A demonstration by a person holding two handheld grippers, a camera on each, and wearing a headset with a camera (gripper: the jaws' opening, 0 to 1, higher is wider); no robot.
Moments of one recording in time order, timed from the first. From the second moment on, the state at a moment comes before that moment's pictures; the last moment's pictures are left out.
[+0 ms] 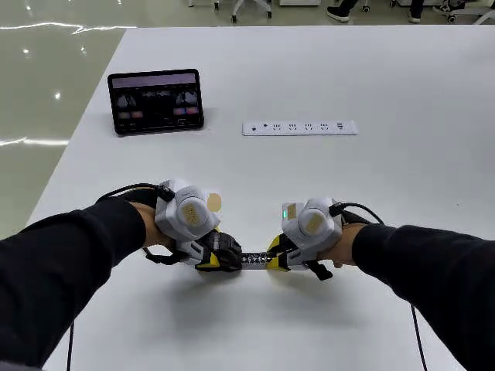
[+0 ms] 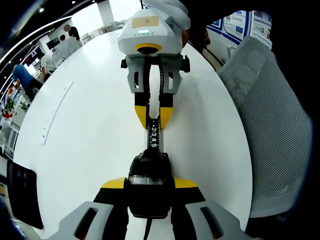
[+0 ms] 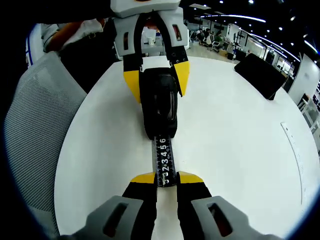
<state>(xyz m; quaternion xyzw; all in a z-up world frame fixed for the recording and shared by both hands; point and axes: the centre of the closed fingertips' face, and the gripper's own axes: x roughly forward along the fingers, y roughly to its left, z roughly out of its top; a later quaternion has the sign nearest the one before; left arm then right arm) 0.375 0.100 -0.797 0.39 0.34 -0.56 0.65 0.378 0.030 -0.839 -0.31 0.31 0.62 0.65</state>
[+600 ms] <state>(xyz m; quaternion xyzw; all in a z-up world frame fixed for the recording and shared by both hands) 0.376 0.101 -0.797 0.39 0.34 -0.56 0.65 0.378 0.019 -0.840 -0.31 0.31 0.62 0.65</state>
